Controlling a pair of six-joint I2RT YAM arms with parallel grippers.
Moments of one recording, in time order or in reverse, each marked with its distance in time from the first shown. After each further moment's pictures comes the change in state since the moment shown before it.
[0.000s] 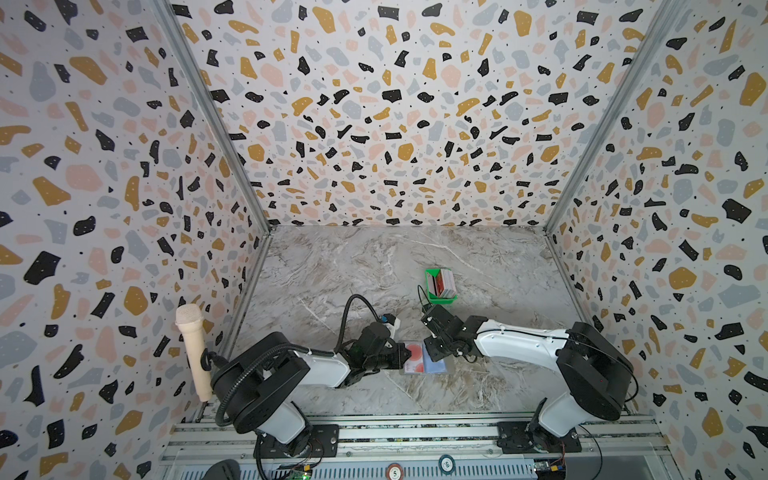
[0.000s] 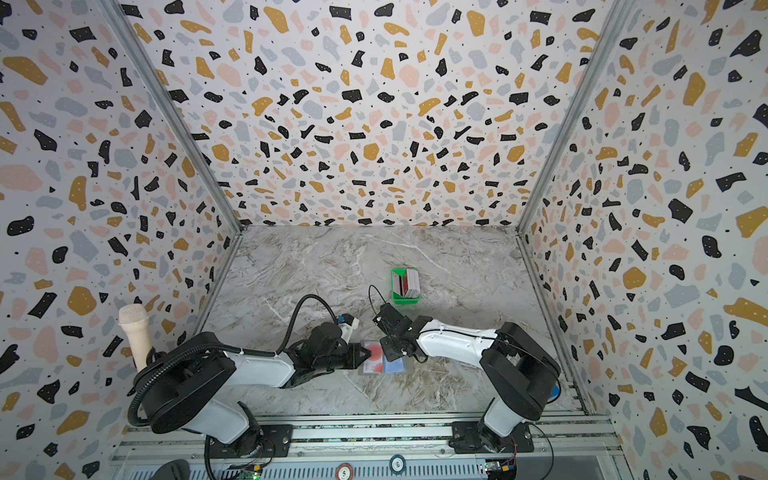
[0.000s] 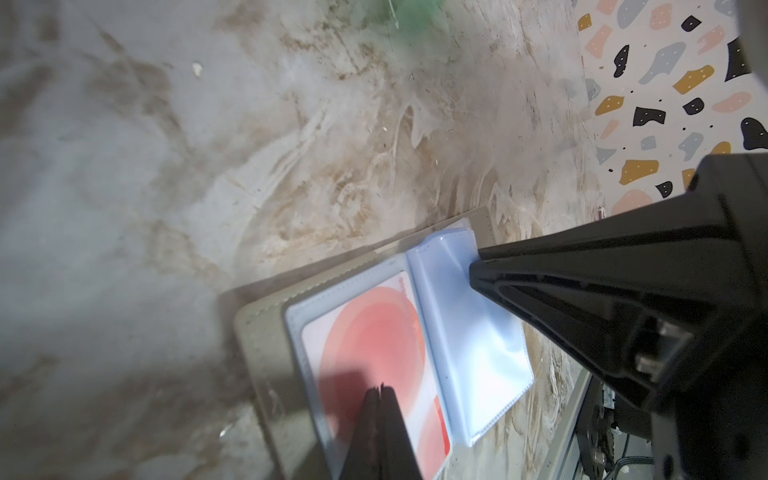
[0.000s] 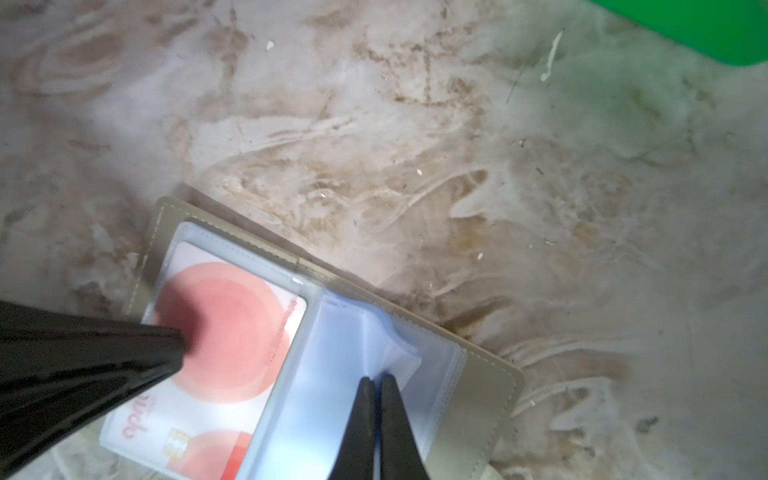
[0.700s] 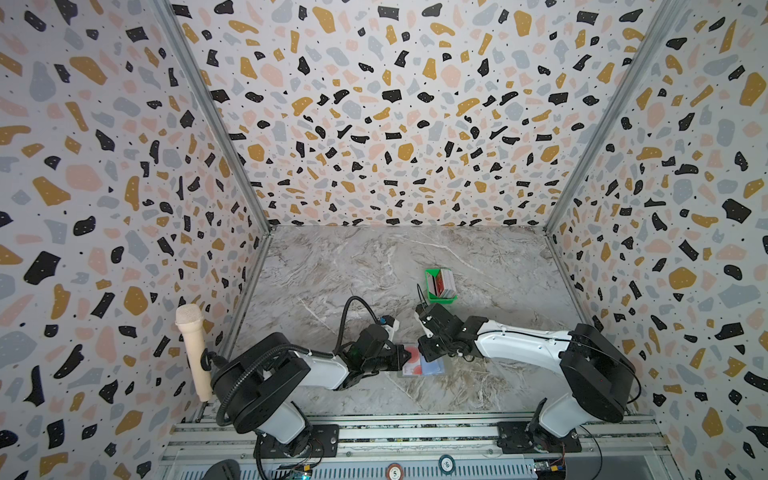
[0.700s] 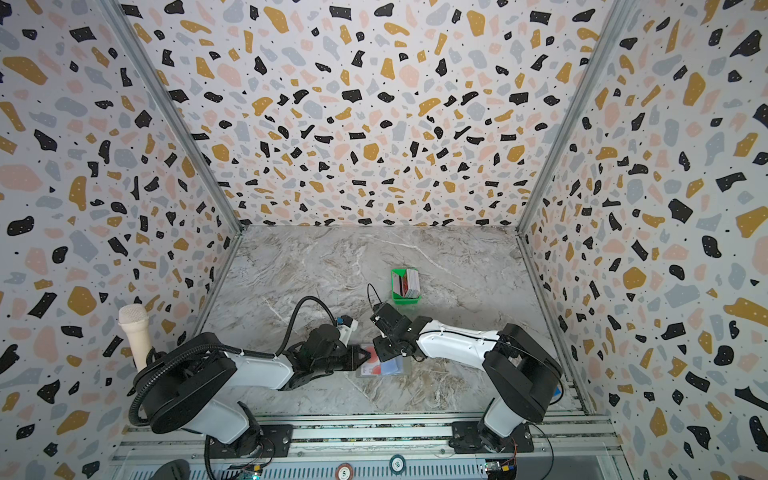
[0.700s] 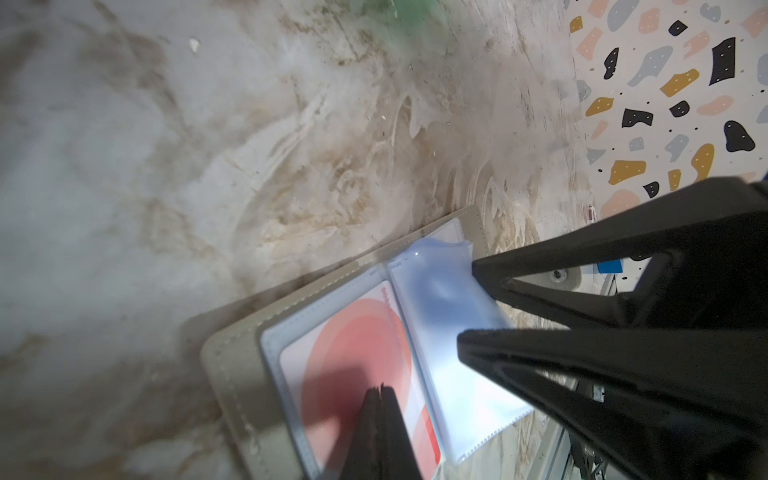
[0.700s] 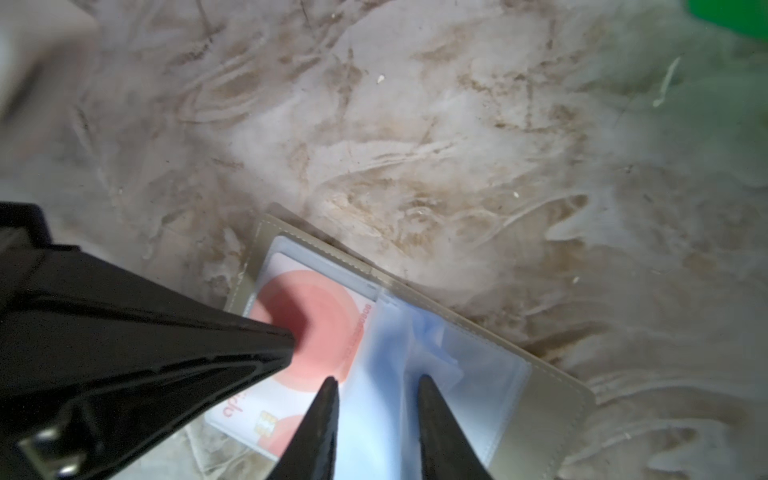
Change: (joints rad) left arm 0.000 0.000 -0.029 0.047 0.017 -0.023; right arm 0.011 -0.016 -0.002 0.077 -0.144 0.037
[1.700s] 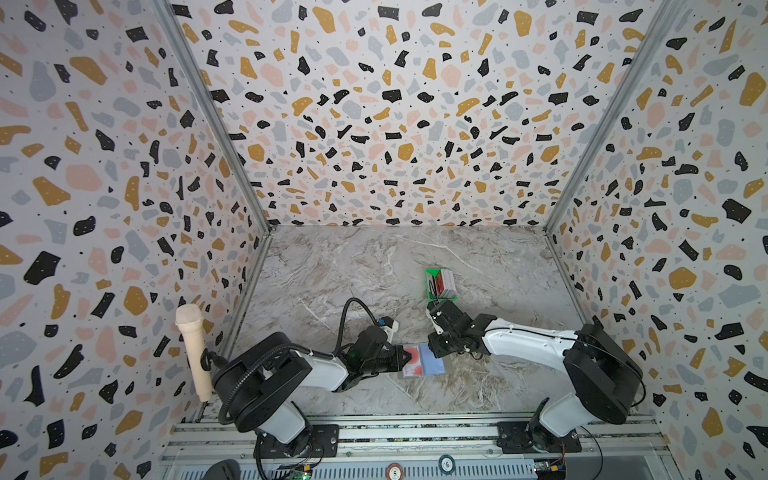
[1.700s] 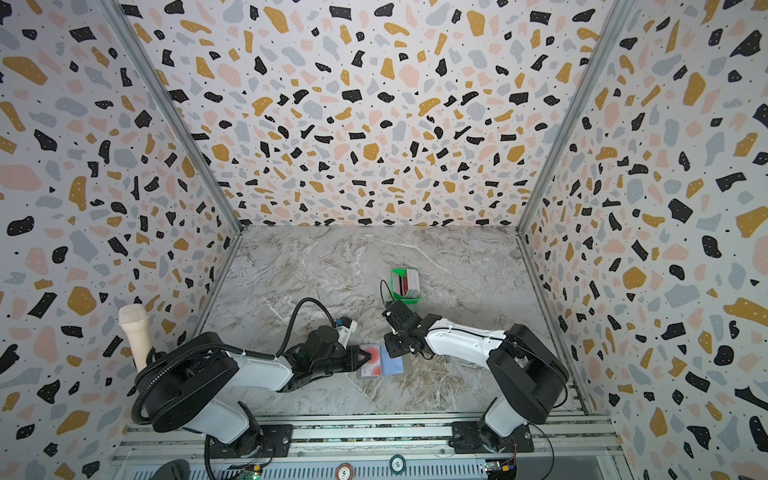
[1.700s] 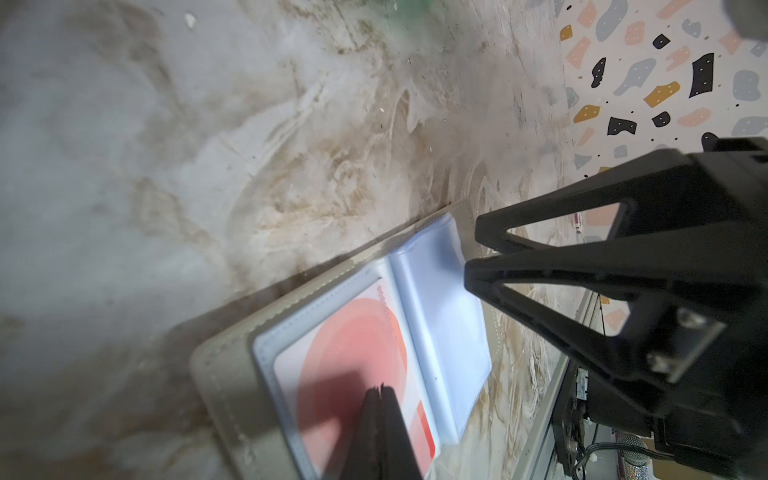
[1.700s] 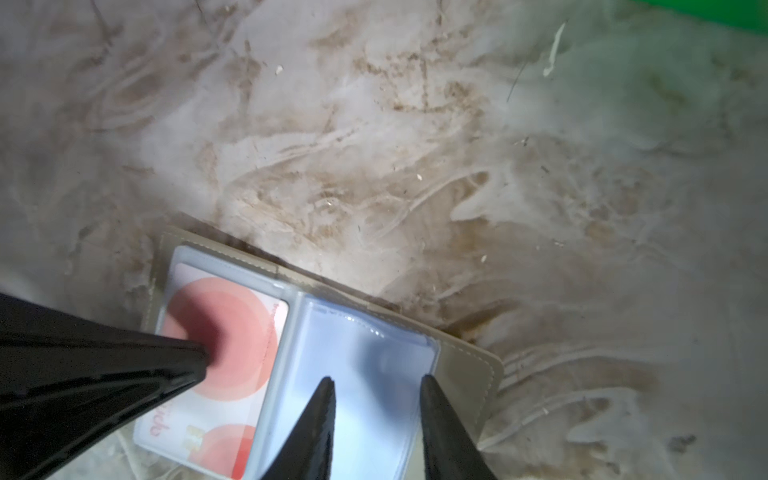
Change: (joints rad) left arm 0.000 0.008 -0.018 0.043 0.018 -0.038; right arm -0.090 -0.016 -0.059 -0.018 0.037 -0.026
